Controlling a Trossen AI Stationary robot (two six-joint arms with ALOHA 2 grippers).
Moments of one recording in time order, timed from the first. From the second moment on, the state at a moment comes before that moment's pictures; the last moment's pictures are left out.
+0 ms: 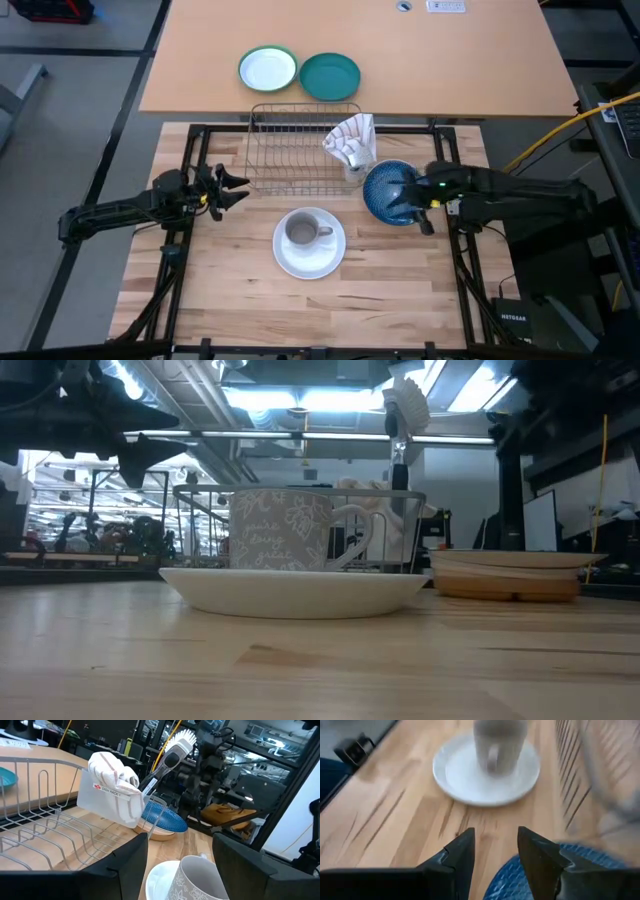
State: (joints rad) left arm 0.29 0.18 0.05 0.17 0.10 -0.35; right arm -0.14 0.76 0.60 -0.53 -0.32 -0.20
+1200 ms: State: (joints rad) left arm 0.29 0.18 0.06 0.11 0.10 -0.29; right arm 0.36 1.15 0.90 -0.77 0.16 0.25
